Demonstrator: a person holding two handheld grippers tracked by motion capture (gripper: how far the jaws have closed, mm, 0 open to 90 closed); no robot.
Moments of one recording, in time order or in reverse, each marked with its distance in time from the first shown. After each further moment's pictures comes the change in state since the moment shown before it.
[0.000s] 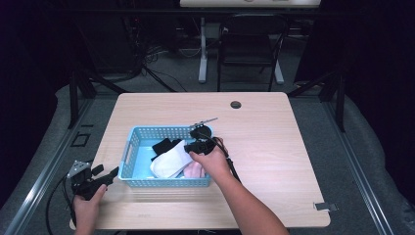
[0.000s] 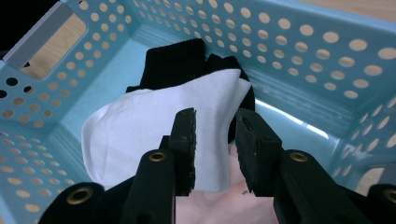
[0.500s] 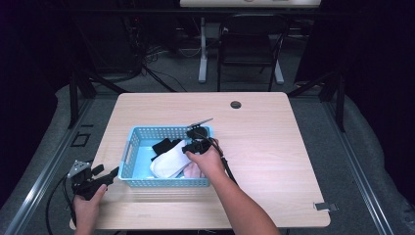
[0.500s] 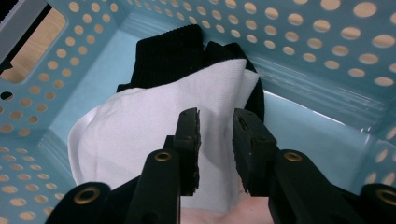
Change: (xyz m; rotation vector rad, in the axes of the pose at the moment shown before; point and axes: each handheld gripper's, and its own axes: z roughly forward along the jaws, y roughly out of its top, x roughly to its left) left arm 0.000 0.000 0.001 -0.003 -0.001 0.000; right arm 0.001 0.002 0.024 0.056 0.000 0.059
